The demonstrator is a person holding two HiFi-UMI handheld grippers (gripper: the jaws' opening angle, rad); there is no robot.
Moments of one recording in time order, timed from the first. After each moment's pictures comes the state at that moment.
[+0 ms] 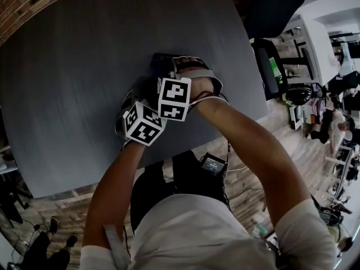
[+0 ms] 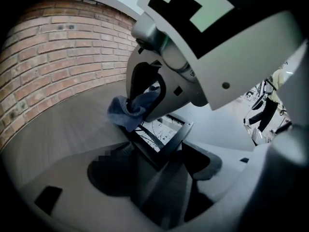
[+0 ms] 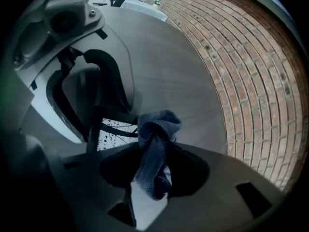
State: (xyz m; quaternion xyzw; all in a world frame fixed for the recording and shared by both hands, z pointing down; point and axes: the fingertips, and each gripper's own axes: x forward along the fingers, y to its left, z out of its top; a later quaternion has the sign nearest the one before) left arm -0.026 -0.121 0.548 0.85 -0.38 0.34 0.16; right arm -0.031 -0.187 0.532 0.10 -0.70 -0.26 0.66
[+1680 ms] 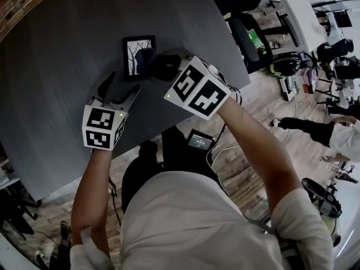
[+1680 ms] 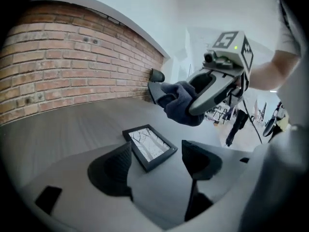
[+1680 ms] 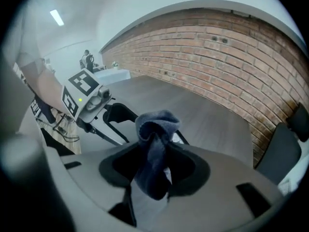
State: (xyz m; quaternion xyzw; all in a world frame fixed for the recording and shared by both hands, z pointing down) left arm -0.050 -0.100 0.460 0.86 -0.42 0.21 0.18; right arm 0.001 -0.116 0.412 0.17 -0.88 0.05 0.44
